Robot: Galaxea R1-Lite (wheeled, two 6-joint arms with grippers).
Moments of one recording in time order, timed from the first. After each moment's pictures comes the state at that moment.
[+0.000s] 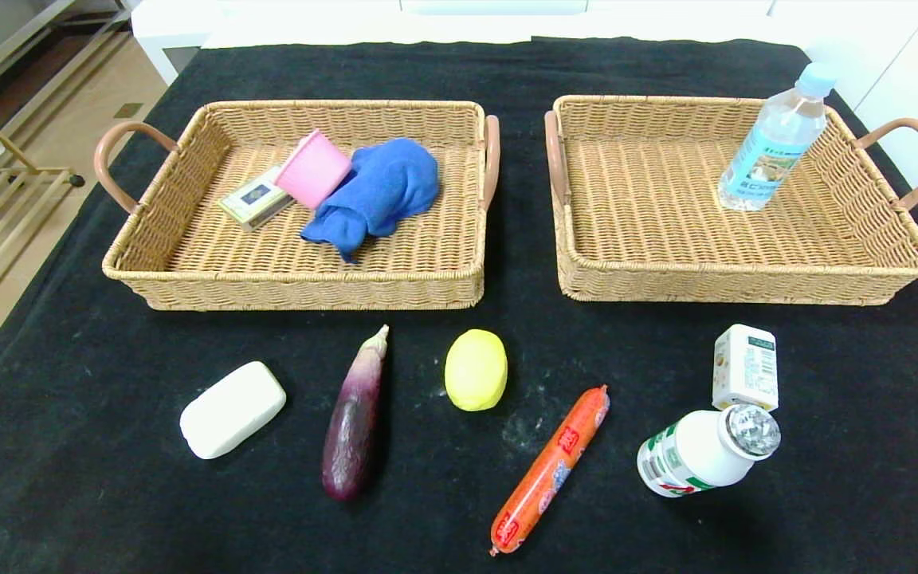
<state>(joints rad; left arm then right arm) 0.00 0.41 -0.59 0.10 -0.03 0.00 0.03 0.48 -0.66 0.17 0.01 0.02</state>
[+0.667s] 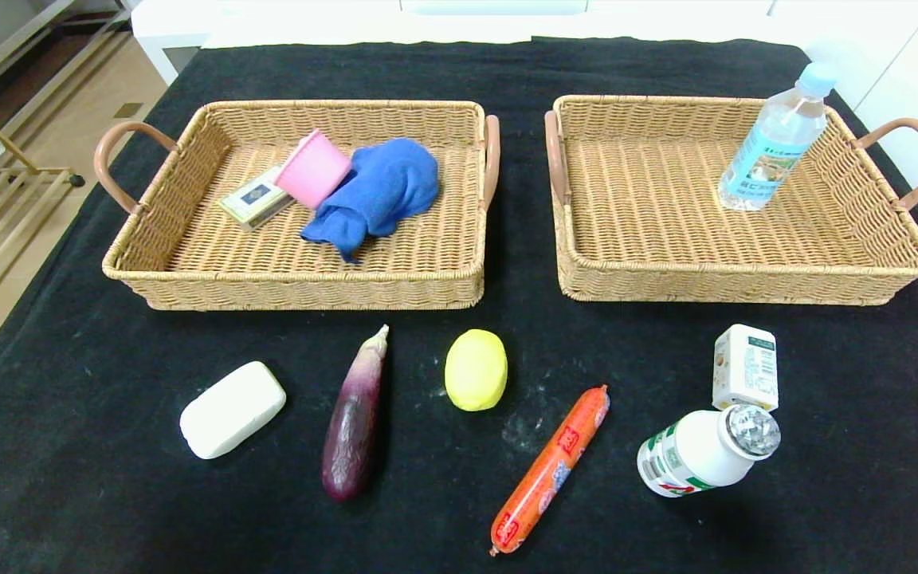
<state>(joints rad) 0.00 0.41 -0.59 0.10 -0.03 0.00 0.03 0.48 -0.66 0.17 0.01 0.02</state>
